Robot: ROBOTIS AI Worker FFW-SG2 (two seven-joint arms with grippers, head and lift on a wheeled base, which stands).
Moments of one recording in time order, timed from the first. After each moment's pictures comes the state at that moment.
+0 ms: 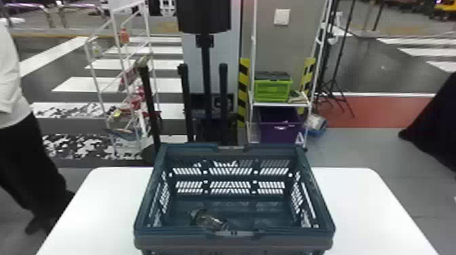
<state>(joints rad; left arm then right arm) 0.85 0.28 -0.03 -2.10 0.22 -0.30 0.29 0.81 -0.12 -0.01 -2.13 -0.16 -0.22 0.07</state>
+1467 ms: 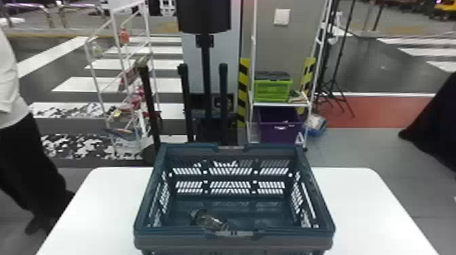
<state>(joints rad) 0.79 0.30 -0.06 -2.09 0.23 -0.21 0.31 0.85 -0.11 -0.03 -2.12 -0.18 -0.29 0.08</state>
